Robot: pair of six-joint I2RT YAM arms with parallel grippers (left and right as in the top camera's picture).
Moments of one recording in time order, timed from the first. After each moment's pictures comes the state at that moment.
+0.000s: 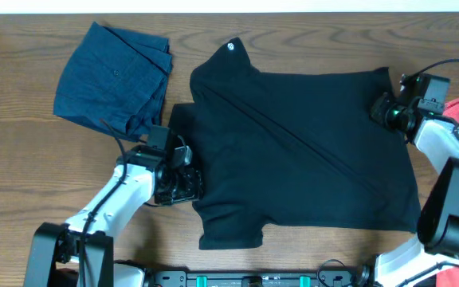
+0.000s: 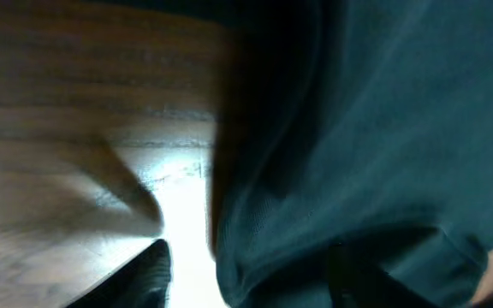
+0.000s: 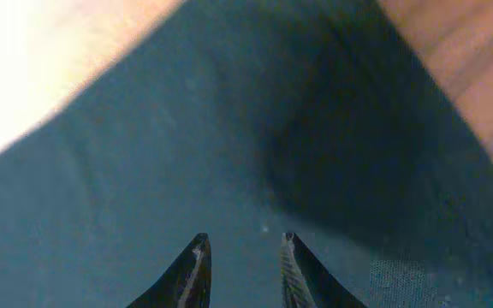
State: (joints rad) left arm -0.25 1.48 0.69 -0.68 0.37 -0.35; right arm -0.26 1.83 1.03 -0.20 -0.30 0.36
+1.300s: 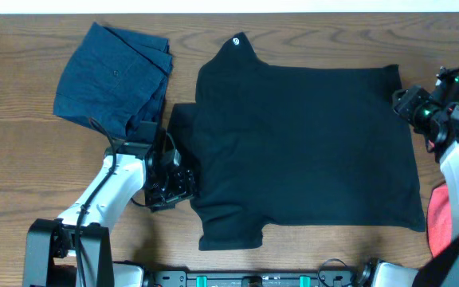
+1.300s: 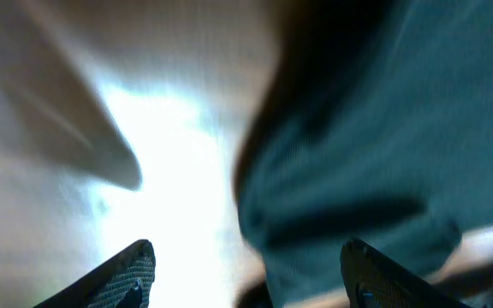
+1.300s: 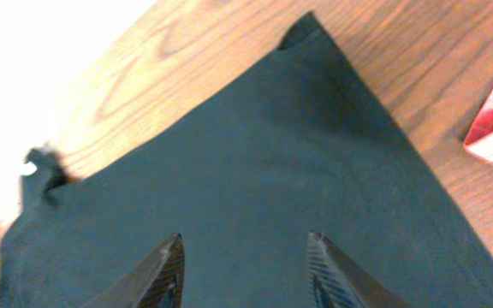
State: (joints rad) left arm -0.15 1.51 0.77 -0.93 0.43 -0.34; right arm -0.34 1.44 1.03 -0.41 -0.31 0.41
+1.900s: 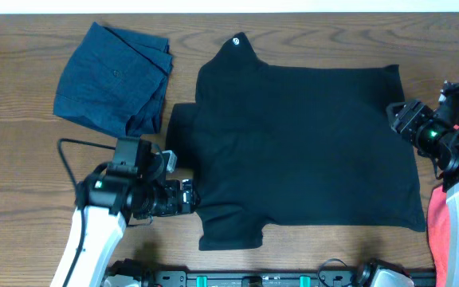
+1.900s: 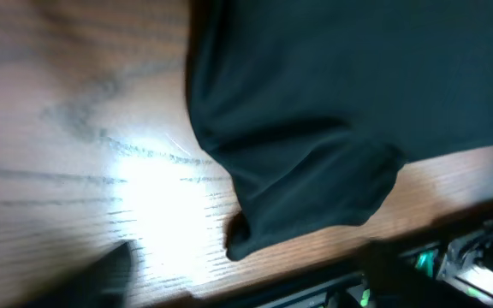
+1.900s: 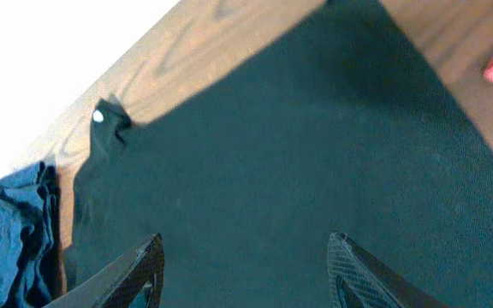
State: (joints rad) left arm -0.18 1.04 0.77 -1.08 0.41 -0.24; right arm -0.34 1.20 1.03 -0.68 -0.40 0.40
